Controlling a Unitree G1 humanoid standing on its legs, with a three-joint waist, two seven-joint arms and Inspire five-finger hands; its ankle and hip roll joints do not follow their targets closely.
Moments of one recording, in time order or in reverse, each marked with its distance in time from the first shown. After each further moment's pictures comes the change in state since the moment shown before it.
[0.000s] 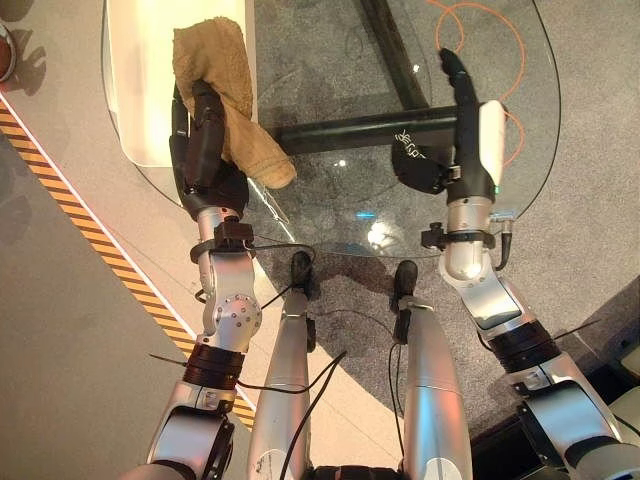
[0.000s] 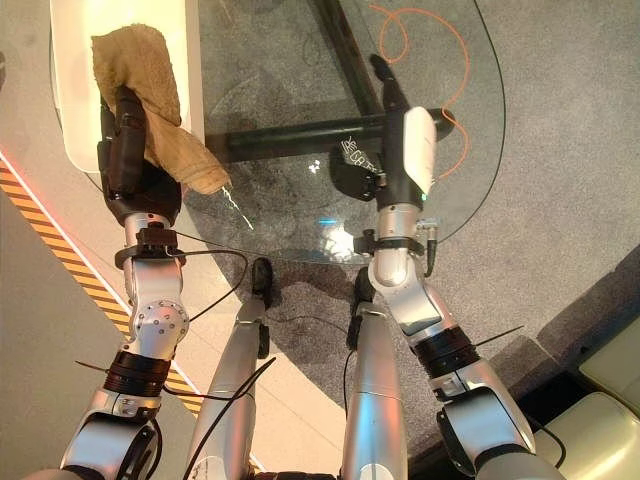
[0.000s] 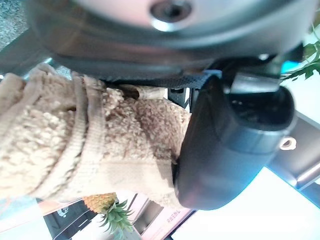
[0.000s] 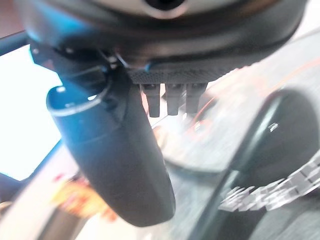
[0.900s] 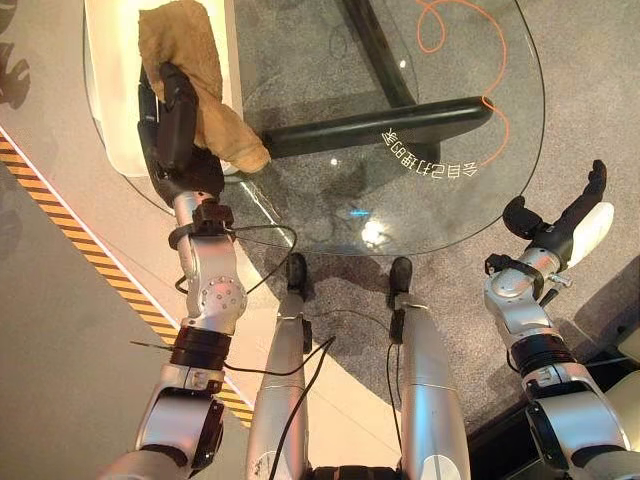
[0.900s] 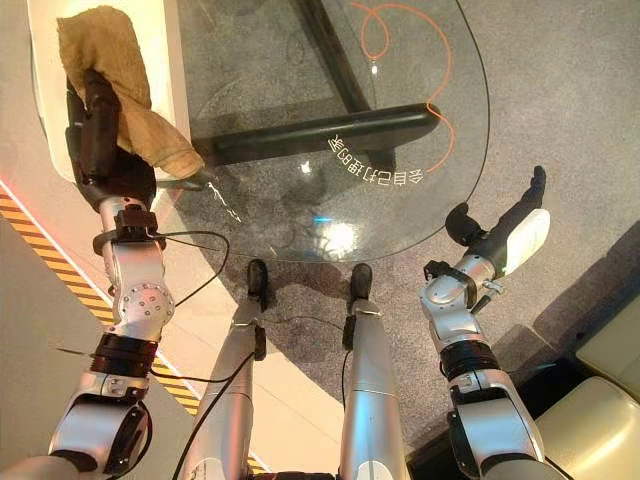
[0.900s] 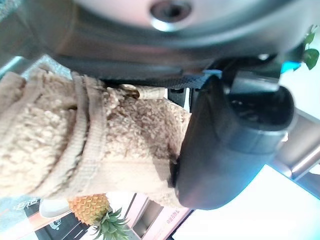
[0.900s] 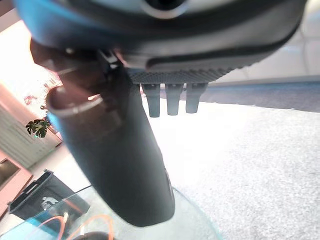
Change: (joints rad) left arm -0.130 0.084 0.042 0.138 -0.003 -0.031 0.026; right arm -0.003 -0.021 -0.148 0.537 0.311 -0.101 -0.335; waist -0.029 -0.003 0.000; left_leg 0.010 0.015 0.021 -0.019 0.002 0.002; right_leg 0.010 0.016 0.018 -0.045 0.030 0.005
